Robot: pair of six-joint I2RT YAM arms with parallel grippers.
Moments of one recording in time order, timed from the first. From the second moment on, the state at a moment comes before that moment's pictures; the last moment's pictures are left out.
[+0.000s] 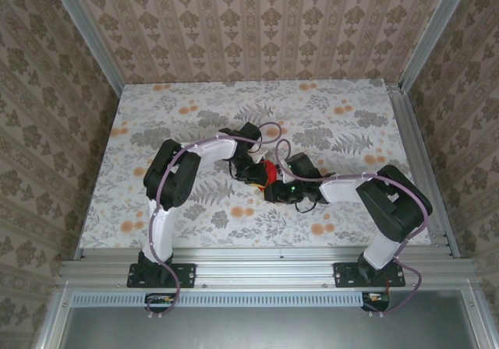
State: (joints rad) left arm -0.67 2.13 1.46 -0.77 0.51 -0.25; right arm 0.58 1.69 0.70 0.10 -0.50 0.63
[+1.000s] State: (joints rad) left arm -0.67 2.13 1.46 -0.78 0.51 -0.24; right arm 0.57 1.66 0.65 0.06 -0.55 0.51
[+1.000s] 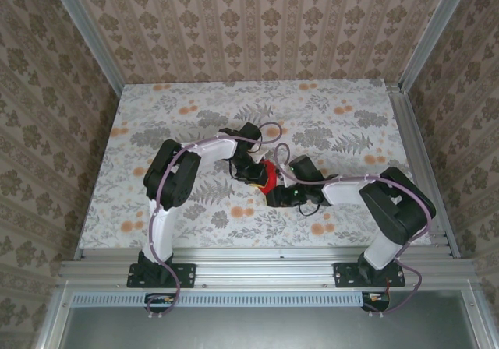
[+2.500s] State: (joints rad) left arm -0.68 2.12 1.45 -0.76 0.50 -0.23; right arm 0.35 1.87 0.83 0.30 -0.64 0.87
